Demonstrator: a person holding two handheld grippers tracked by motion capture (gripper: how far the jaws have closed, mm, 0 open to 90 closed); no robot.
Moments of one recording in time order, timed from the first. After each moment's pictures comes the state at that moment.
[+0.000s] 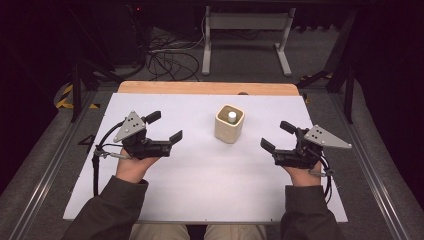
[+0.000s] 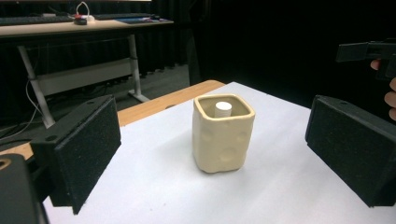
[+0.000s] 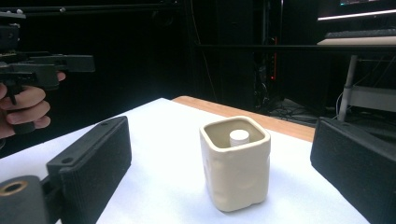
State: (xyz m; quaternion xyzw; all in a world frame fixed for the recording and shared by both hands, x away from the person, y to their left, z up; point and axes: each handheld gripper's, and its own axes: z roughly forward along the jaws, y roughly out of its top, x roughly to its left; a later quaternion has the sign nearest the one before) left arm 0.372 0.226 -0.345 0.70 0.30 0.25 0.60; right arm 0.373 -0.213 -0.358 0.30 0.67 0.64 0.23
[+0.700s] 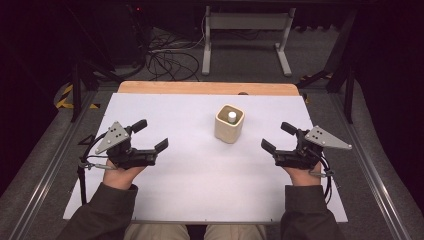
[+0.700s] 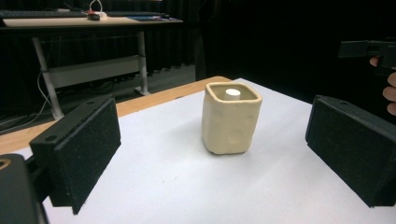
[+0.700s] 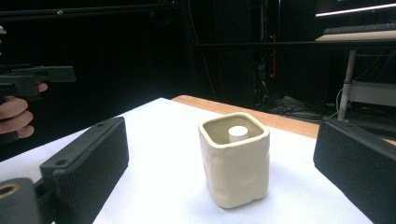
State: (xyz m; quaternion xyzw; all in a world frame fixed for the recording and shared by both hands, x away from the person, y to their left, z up) left arm 0.350 0.258 -0.359 0.69 0.32 0.25 0.60; right arm 0.373 -0.215 -0.362 0.31 0.67 0.64 0.22
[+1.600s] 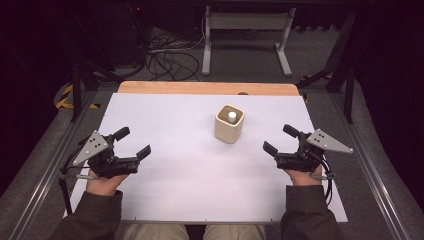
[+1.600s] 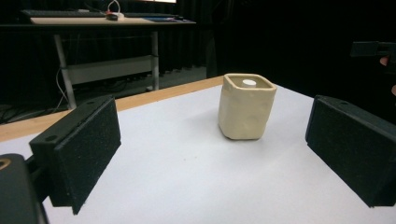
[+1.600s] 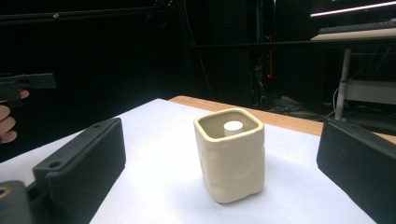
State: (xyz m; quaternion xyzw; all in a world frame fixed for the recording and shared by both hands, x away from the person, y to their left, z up) left arm 0.331 0.296 -0.372 0.68 0.34 0.26 0.60; right arm 0.371 -0.221 -0.371 0.32 0.66 0.64 0.22
